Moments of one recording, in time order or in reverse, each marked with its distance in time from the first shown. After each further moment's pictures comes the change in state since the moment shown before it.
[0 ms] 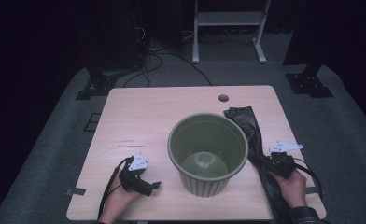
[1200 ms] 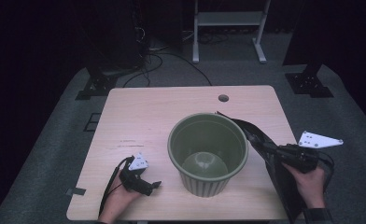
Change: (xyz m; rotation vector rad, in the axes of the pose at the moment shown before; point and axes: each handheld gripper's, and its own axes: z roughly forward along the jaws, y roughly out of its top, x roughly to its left) left arm 0.001 0.000 0.001 0.000 -0.003 0.001; right arm 0.001 0.041 -0.086 -0.382 0.263 -0.087
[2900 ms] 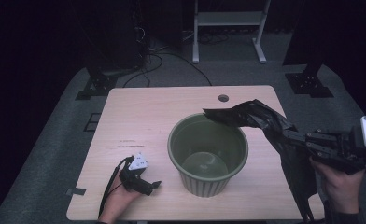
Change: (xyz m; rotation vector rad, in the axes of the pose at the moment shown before) left arm 0.000 0.000 0.000 -0.002 0.007 -0.005; right arm 0.089 0.138 -0.073 -0.323 0.275 -0.245
